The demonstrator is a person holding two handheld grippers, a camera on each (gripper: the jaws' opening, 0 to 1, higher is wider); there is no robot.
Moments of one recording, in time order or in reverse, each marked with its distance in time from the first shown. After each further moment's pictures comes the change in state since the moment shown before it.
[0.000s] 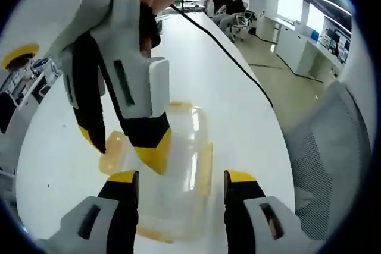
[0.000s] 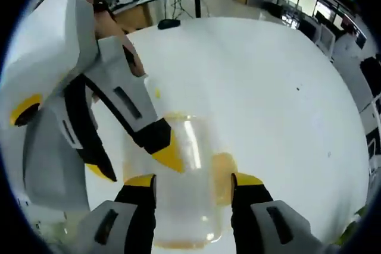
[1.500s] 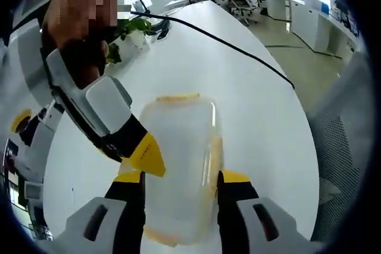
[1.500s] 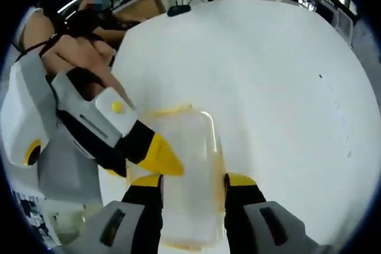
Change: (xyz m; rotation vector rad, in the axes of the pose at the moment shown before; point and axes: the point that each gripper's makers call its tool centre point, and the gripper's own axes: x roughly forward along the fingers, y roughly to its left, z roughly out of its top) left arm 0.008 0.006 -0.002 0.086 0.063 0.186; right arm 0.009 0.004 -0.005 0.038 0.094 0.148
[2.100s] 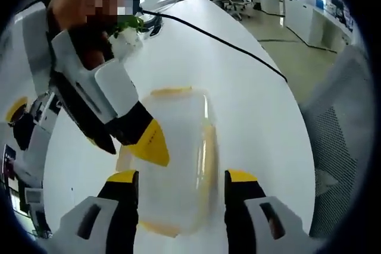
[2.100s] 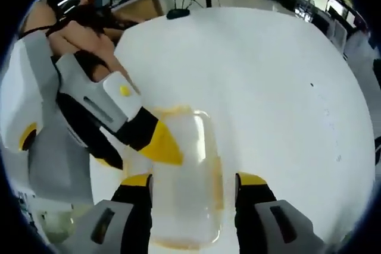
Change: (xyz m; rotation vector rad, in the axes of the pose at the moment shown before) left arm -0.008 -0.005 -0.012 0.051 0.051 -0.050; right arm -0.008 0.002 -0.002 -0.045 -0.041 -0.087
